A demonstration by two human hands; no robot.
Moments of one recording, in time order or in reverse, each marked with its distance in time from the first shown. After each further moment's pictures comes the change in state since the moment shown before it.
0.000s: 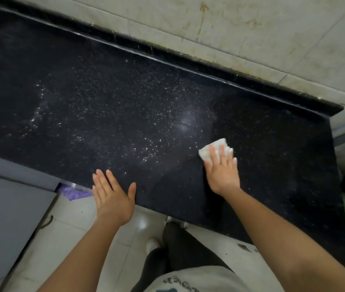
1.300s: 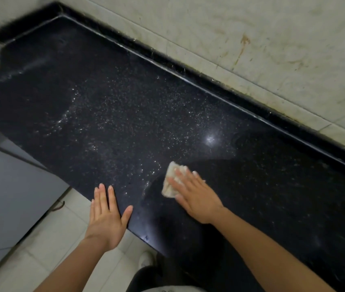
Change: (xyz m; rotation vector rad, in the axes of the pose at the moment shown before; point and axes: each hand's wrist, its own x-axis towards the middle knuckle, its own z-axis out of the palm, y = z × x) left_hand -0.003 0.015 -0.020 0.004 -0.114 -0.105; right_hand 0.062 -0.043 -0.006 -0.197 -0.035 -0.947
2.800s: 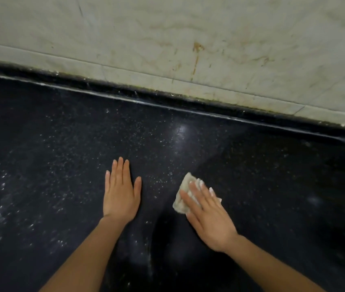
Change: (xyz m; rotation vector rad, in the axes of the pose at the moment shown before) left_hand 0.213 0.106 -0.072 0.085 0.264 0.541; right_hand 0.029 0.016 -0.019 0.259 0.072 0.515
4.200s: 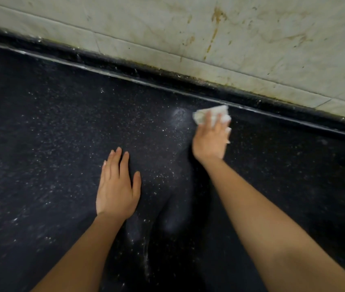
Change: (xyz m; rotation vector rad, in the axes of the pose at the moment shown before) left_hand 0.005 -0.005 0.008 -0.032 0.033 0.024; right_hand 0.174 0.031 -0.053 0.075 0.273 0.718
